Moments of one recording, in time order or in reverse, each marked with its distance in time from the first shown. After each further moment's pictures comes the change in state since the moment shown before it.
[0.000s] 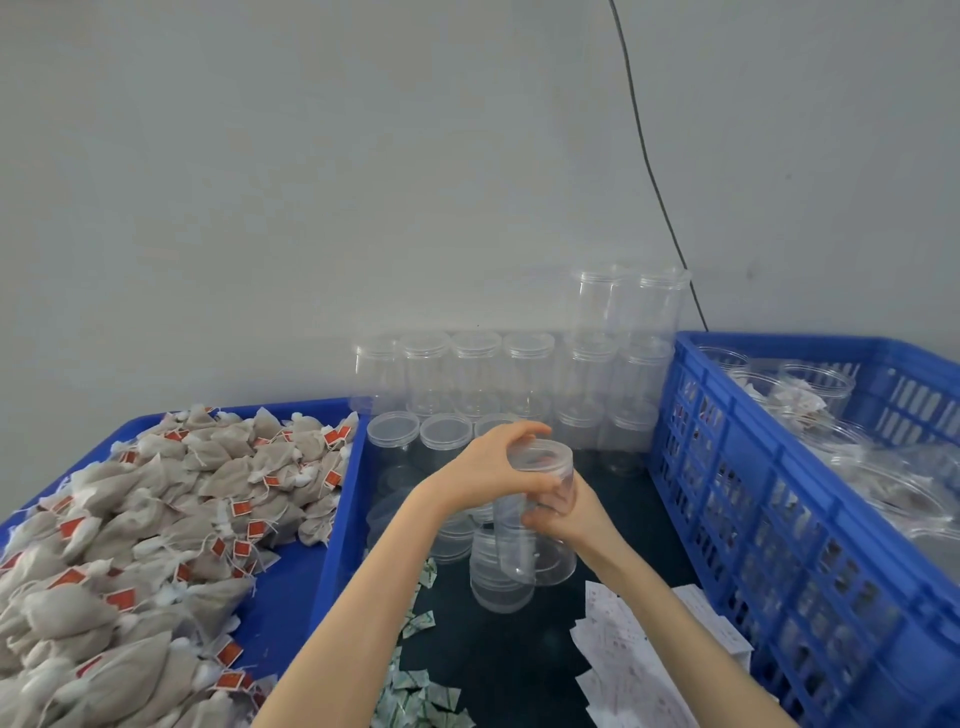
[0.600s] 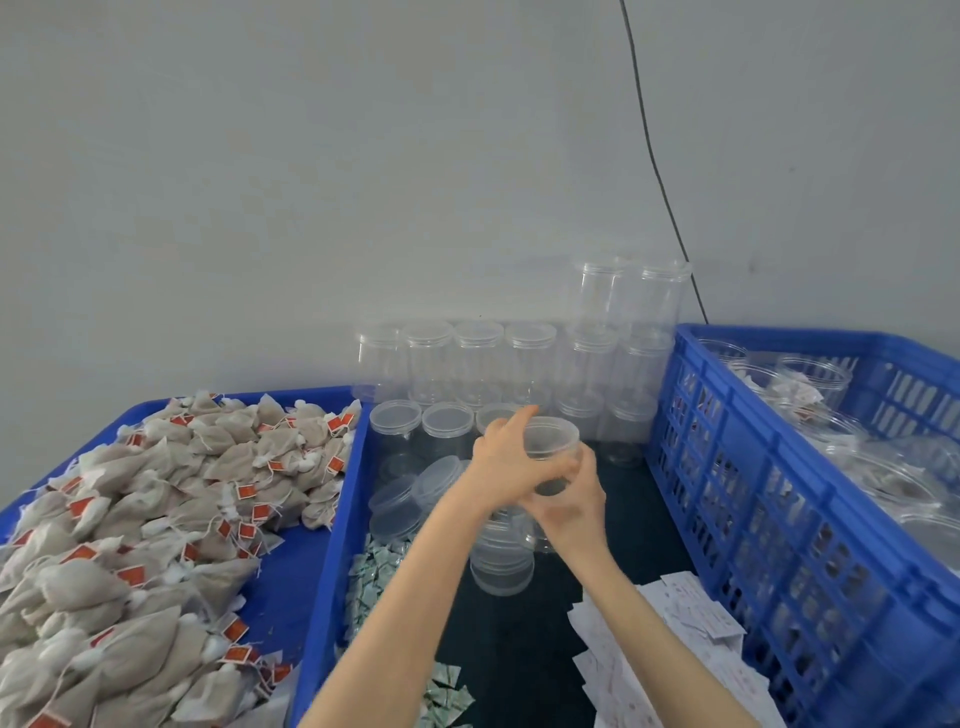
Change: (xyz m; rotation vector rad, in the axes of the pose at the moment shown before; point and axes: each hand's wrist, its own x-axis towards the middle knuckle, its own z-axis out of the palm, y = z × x) left_hand -0.014 0.029 0.024 0.043 0.181 -0.202; right_hand -0.012 -0.001 0.025 -0.262 0.448 -0.052
